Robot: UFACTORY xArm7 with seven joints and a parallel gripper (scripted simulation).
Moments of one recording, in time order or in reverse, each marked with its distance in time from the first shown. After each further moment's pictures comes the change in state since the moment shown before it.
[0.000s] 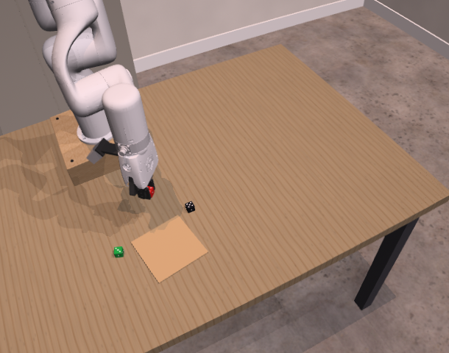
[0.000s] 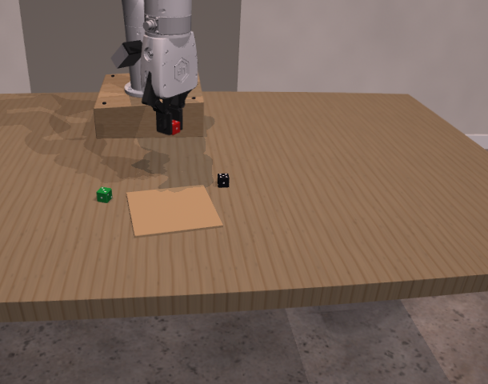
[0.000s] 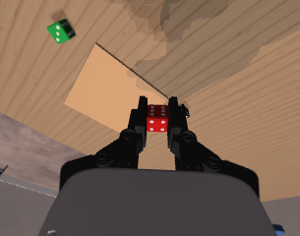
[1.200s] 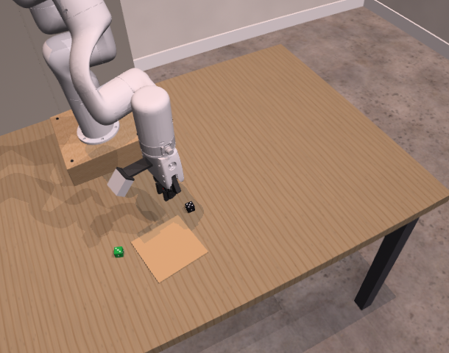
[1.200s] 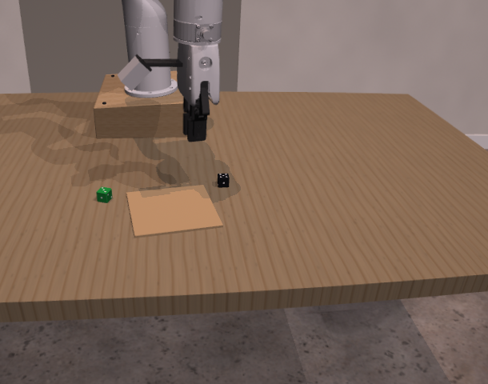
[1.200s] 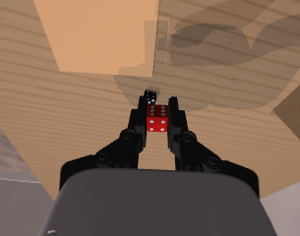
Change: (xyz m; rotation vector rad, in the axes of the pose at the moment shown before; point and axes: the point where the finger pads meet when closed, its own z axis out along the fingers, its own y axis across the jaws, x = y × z) arm -0.048 0.010 0.003 -0.028 0.026 -0.941
